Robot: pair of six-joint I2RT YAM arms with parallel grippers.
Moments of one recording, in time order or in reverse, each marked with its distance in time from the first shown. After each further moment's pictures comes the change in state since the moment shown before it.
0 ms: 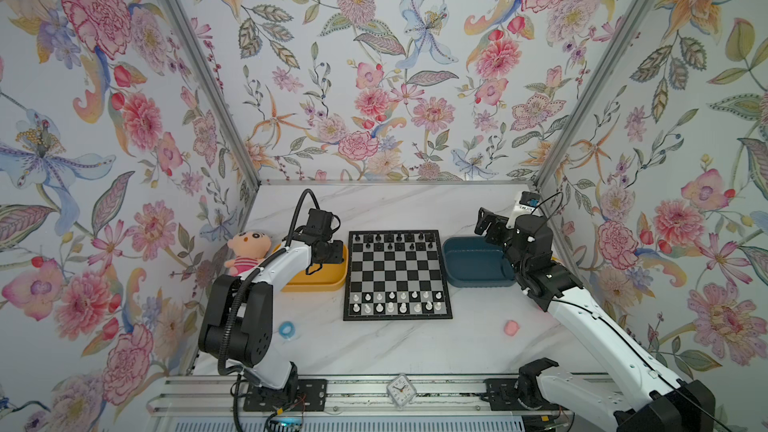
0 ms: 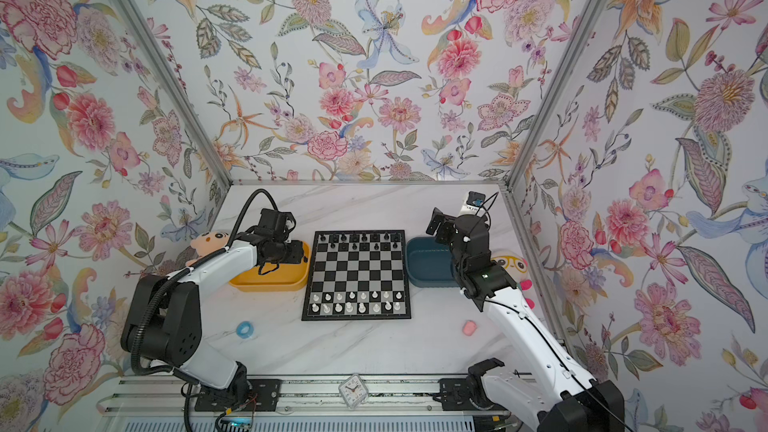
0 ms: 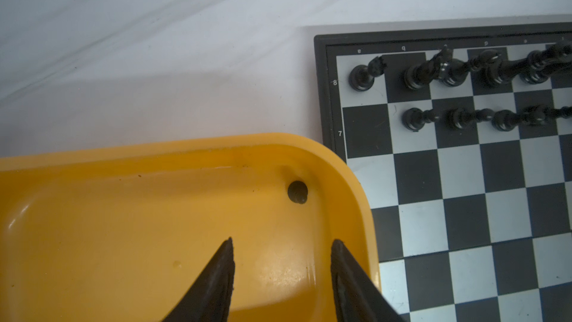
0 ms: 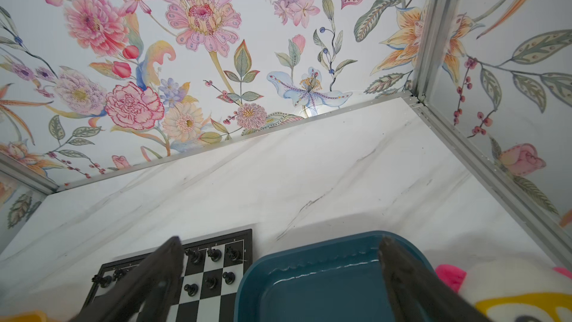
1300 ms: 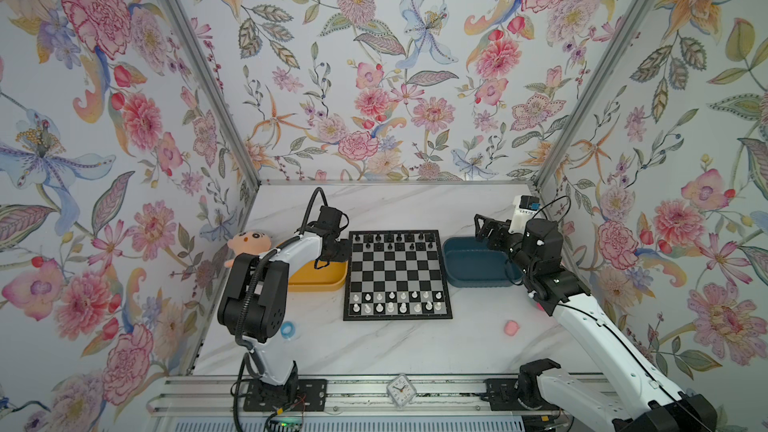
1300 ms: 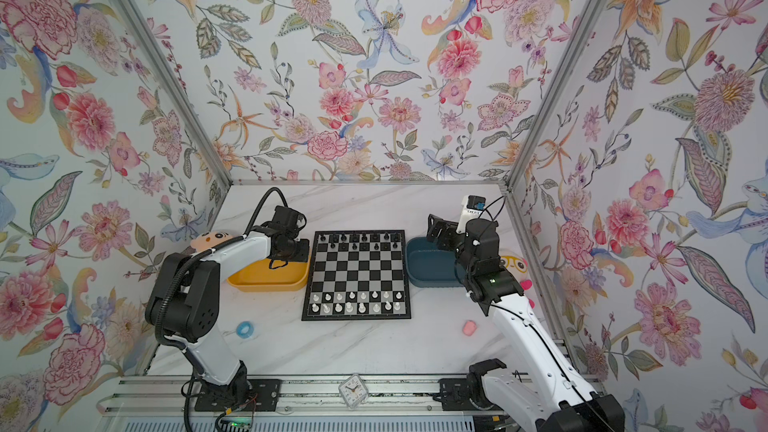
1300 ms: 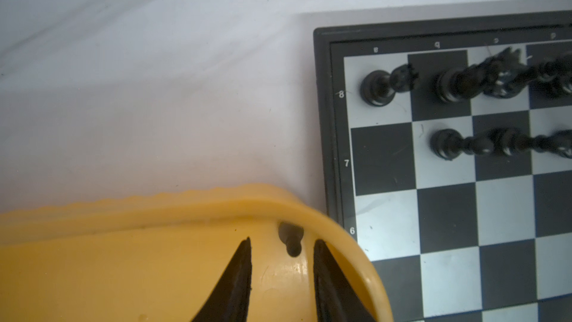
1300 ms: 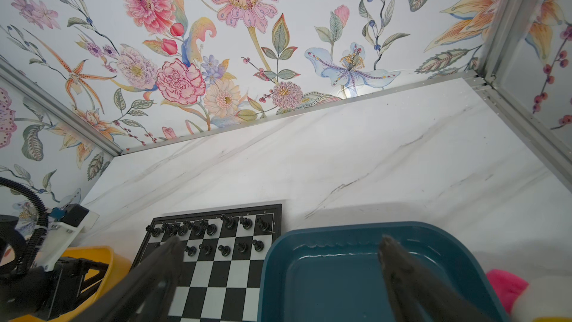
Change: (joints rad) left arm -0.034 0.176 0.103 -0.011 -0.024 -0.014; right arm -0.066 -0.026 -0.040 -0.012 -0.250 0.000
